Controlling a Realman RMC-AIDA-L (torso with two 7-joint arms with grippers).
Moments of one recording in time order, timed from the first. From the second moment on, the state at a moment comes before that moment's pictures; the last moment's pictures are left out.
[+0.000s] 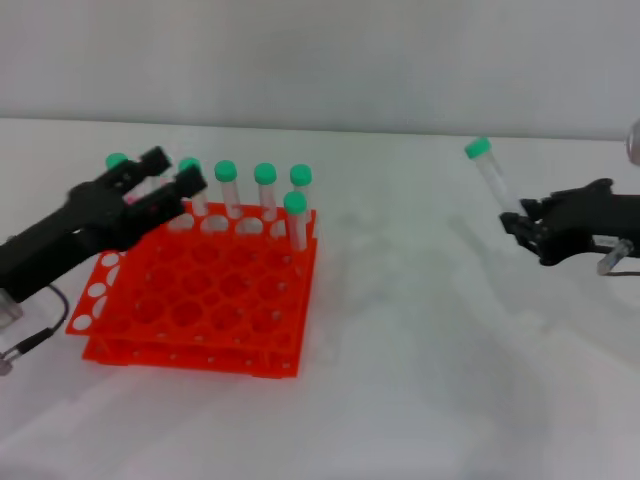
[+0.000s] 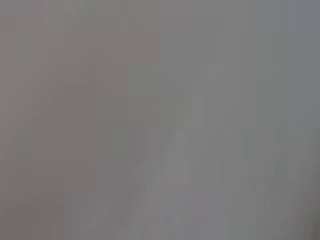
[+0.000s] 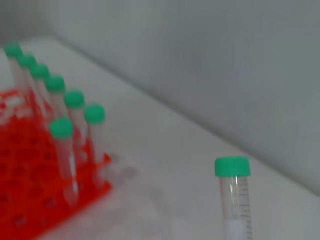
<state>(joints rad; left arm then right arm) -0.59 -2.03 2.85 -0.38 -0.81 1.75 -1.20 0.27 2.01 -1.56 -1.56 0.86 0.92 -0.73</state>
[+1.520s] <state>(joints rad) -0.79 -2.07 2.85 -0.36 -0.55 1.68 -1.18 0.32 2.01 -1.65 -1.37 1.44 0.95 -1.27</state>
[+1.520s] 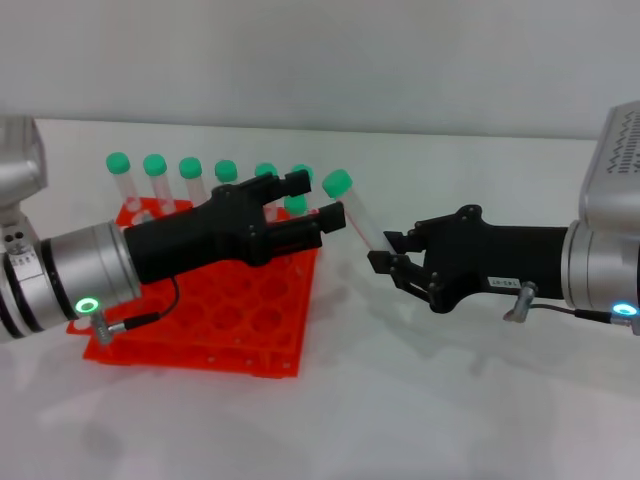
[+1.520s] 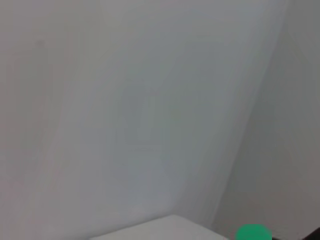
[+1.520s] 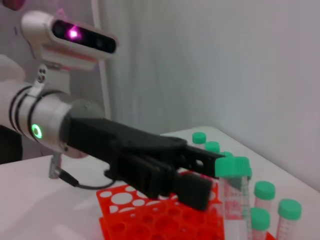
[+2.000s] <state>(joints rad) -0.81 -2.08 2.85 -0.32 -0.52 1.65 -1.15 0.35 2.01 -1.67 -1.35 1.44 0.94 -1.27</state>
